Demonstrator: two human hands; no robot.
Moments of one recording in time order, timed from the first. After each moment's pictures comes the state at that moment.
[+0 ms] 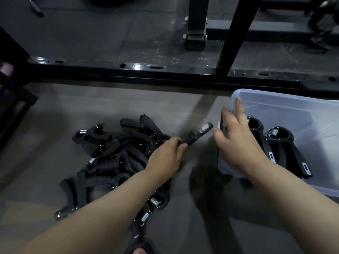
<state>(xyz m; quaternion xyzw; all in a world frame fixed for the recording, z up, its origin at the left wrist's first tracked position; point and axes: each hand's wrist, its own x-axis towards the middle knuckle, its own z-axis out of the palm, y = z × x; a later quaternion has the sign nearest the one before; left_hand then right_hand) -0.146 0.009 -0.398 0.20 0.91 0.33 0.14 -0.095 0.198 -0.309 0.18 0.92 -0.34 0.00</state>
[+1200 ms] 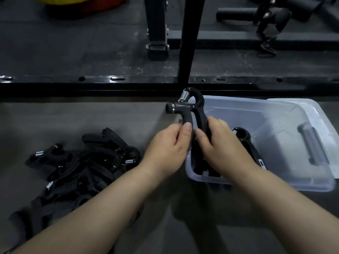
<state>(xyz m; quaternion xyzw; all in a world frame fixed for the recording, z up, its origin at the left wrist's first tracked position) -0.136 0.110 -0.310 0.22 0.83 0.49 0.15 -0.073 0.249 -0.294 0.16 0.93 -0.32 -0.06</state>
